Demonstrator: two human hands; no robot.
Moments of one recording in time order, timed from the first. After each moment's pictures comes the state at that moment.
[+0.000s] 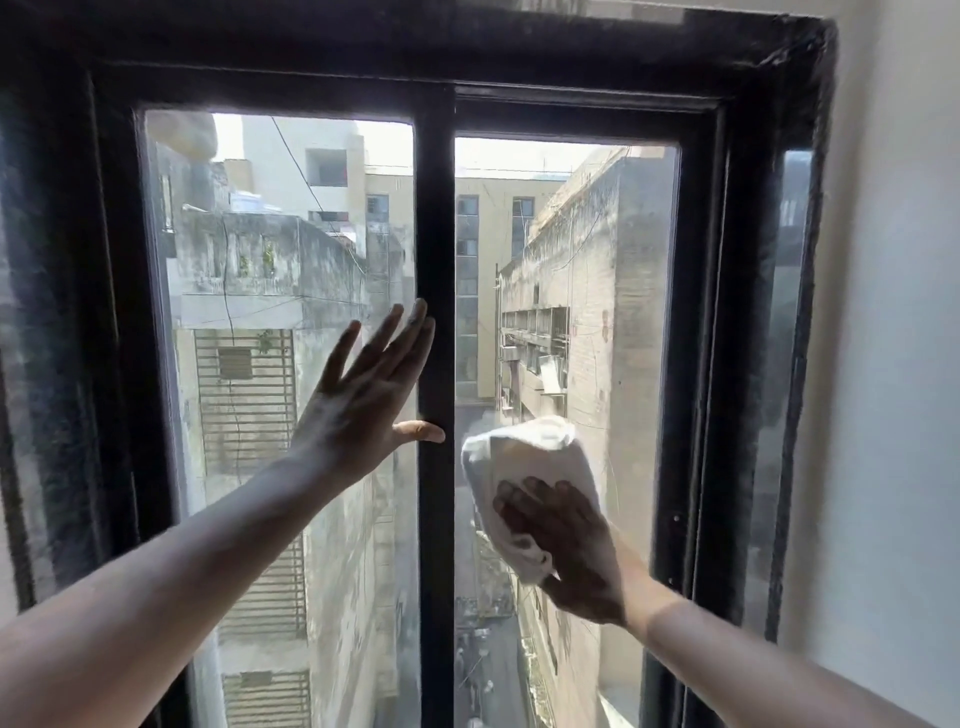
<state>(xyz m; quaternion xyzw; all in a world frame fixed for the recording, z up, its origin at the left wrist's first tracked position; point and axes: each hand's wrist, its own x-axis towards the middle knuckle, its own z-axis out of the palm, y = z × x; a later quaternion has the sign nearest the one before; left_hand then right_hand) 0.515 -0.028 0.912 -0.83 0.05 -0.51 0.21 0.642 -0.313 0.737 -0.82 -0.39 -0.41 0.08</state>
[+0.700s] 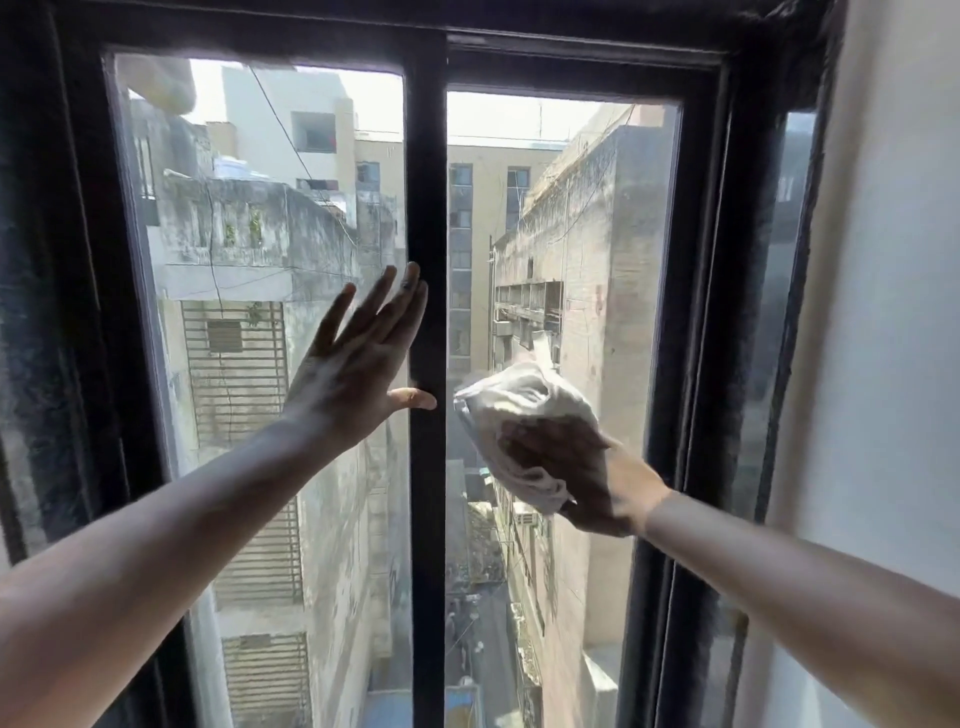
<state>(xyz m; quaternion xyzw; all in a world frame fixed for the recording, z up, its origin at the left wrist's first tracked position) 0.510 -0.037 0.915 -0.84 0.04 -0.50 0.21 0.661 -0.348 0.796 -0.76 -0.48 -0.43 -0.08</state>
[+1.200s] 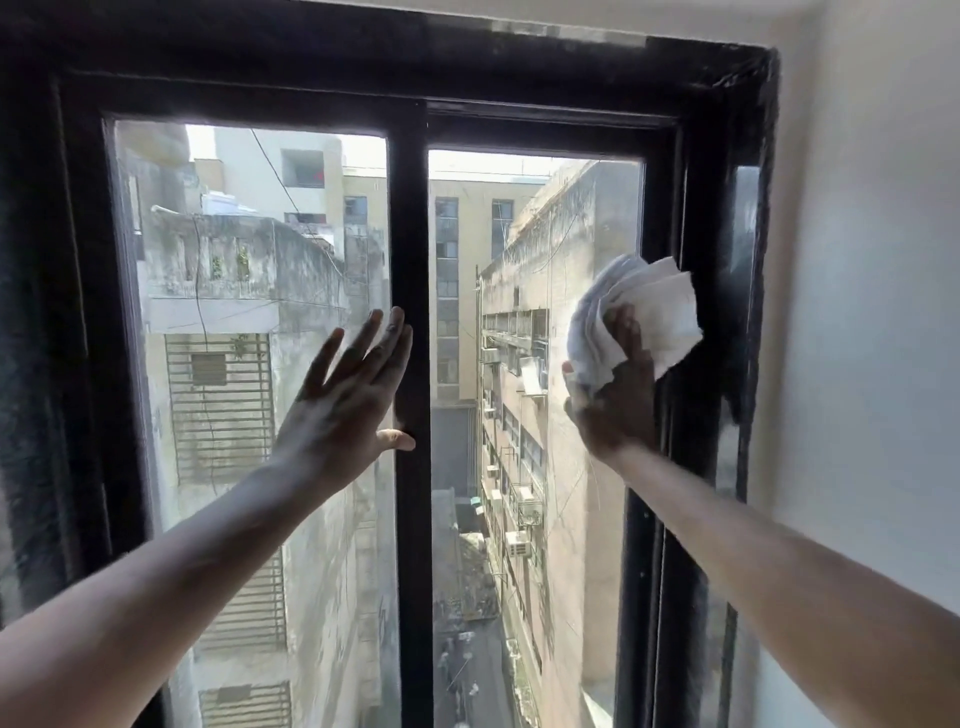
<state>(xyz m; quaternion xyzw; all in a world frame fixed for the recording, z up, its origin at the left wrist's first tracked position) 0.503 -0.043 0.918 -0.85 0.04 -0.49 0.21 0.667 -0.343 0.890 -0.78 -0.20 -0.45 0.37</state>
